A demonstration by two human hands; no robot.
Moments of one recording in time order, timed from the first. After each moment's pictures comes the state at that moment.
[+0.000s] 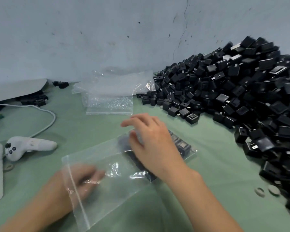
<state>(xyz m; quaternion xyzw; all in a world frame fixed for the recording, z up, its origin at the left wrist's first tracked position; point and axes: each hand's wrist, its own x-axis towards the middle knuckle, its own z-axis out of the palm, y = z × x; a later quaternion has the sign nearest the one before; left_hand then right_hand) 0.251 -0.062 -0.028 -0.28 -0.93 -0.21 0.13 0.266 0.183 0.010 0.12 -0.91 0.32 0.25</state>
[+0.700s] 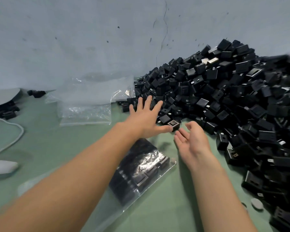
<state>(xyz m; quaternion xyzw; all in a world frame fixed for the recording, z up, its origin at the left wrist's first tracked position) 0.117 0.211 0.006 -0.34 -0.94 -0.05 0.00 0.229 0.317 -0.015 -0.31 -0.34 0.87 0.18</state>
